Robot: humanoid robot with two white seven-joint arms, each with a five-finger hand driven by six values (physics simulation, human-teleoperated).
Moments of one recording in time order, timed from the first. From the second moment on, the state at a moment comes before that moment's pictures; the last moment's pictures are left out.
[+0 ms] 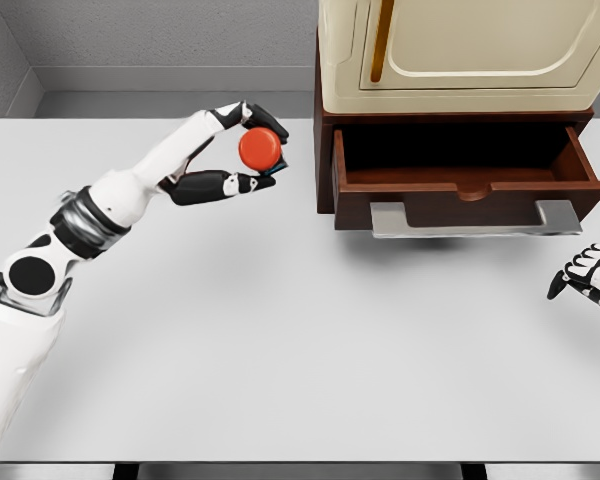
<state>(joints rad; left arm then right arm) -0.37 0.37 -0.31 -1.71 0.02 -0.39 -0.40 0.41 -1.19 -0.02 -1.70 0.39 -0.61 -0.17</state>
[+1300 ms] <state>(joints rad) -0.58 0.08 -0.42 -1.69 -0.67 -0.34 -0.40 0.41 -1.19 -0.02 -1.70 0.39 -0.61 -0.17</state>
